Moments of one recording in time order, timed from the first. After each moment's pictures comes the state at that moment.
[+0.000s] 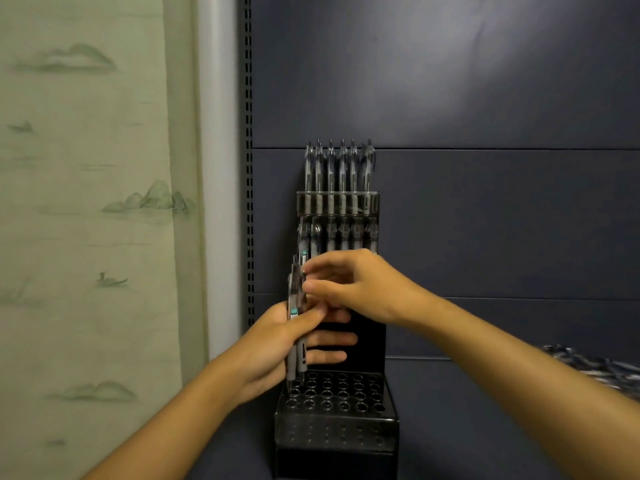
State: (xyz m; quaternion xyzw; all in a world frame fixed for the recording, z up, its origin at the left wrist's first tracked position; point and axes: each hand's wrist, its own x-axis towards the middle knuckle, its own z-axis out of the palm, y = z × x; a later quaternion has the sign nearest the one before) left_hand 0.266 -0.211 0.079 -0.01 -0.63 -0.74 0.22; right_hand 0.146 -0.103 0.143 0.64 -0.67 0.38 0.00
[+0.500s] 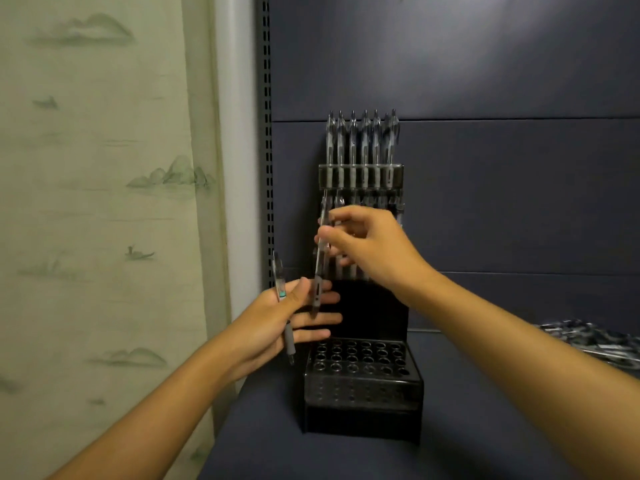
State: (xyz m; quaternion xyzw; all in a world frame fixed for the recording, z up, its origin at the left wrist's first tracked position) left_hand 0.293 -0.240 0.062 0.05 -0.66 -0.71 0.25; right_hand 0.164 -0.131 0.137 0.57 -0.60 0.56 0.00
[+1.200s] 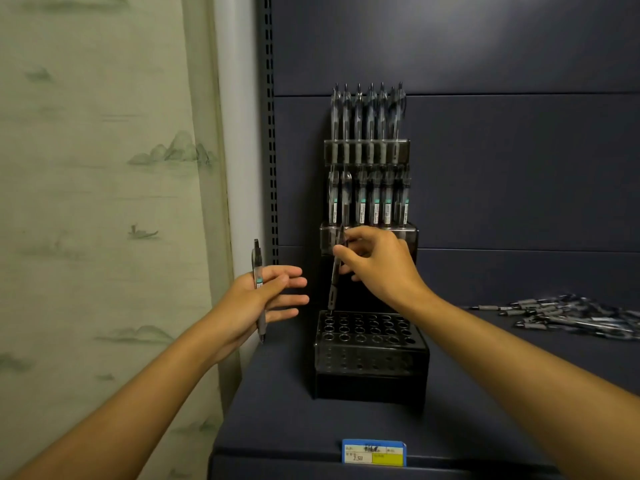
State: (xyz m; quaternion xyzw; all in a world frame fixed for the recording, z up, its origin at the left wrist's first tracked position) left_hand 0.316 -0.275 0.037 0.14 -0.68 -0.65 0.31; right_hand 0.155 -0.144 0.073 0.50 -0.69 0.52 0.07
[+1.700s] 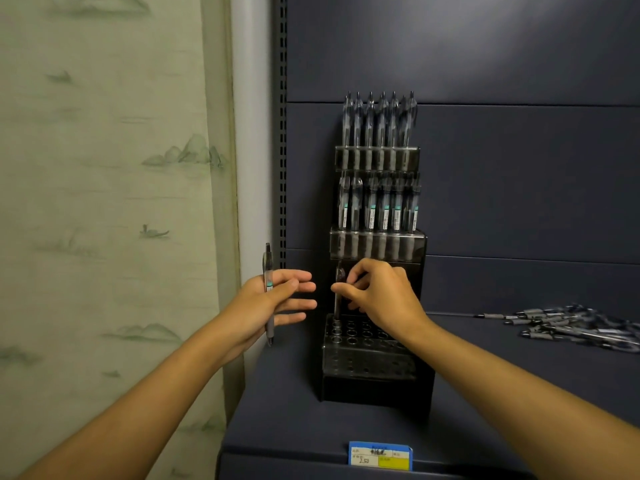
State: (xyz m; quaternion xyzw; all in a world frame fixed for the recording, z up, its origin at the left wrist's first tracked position) left_hand 0.321 -0.274 0.036 0.13 -0.69 -0.65 0.30; right_hand 0.159 -0.145 0.044 0.49 -0.75 0.44 0.07
